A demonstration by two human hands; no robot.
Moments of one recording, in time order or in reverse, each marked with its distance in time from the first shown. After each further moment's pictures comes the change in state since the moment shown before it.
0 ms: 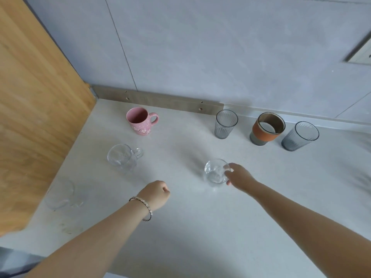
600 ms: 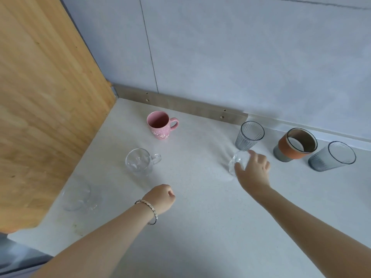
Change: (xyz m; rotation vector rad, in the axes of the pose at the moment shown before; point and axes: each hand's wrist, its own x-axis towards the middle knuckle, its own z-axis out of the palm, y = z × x) left_hand 0.021 -0.030 -0.024 -0.037 -0.012 -0.060; right_hand 0.017 -0.062 0.009 -0.089 0.369 -0.071
